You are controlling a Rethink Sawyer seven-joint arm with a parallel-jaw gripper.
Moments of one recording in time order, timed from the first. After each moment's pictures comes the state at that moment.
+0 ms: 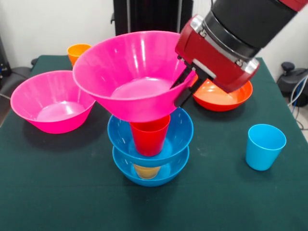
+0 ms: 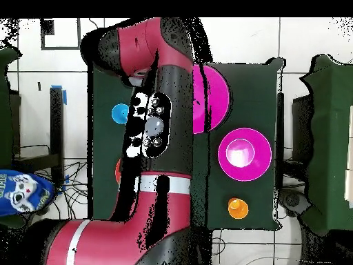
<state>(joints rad) 0.04 -0.29 -0.19 0.58 -0.35 1.34 2.28</state>
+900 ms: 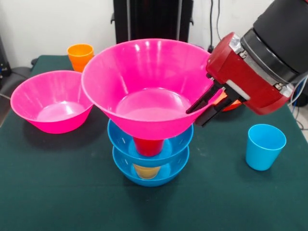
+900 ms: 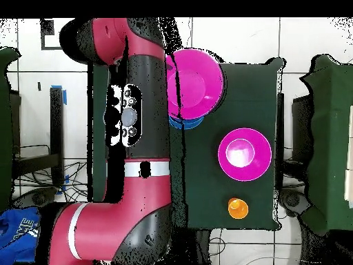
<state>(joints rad) 0.09 -0.11 -0.25 0.26 -0.38 1.48 2.18</state>
